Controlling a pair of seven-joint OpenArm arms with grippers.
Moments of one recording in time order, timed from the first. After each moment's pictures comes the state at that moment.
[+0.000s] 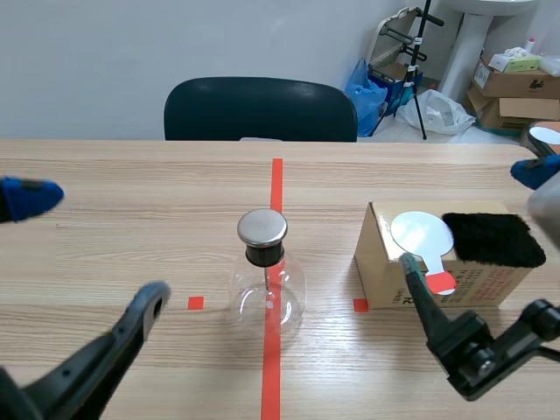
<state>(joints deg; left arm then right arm) 56.9 -12.1 -13.0 129.7 5.7 -31.9 -22.1 -52.0 23.4 6.9 125.2 -12.4 9.2 15.3</state>
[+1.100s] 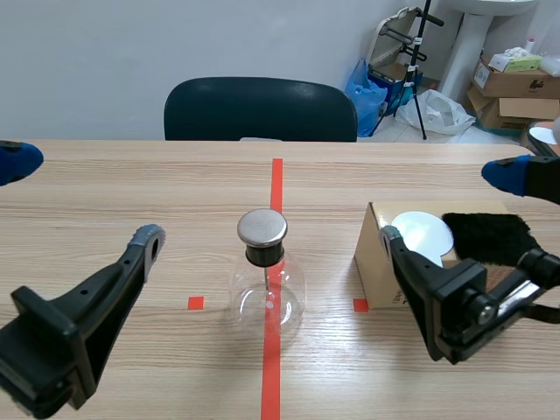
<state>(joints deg) 54.0 -6.7 -13.0 132.9 5.5 -30.4 -14.3 -46.0 20.4 9.2 125.2 4.9 22.2 5.4</state>
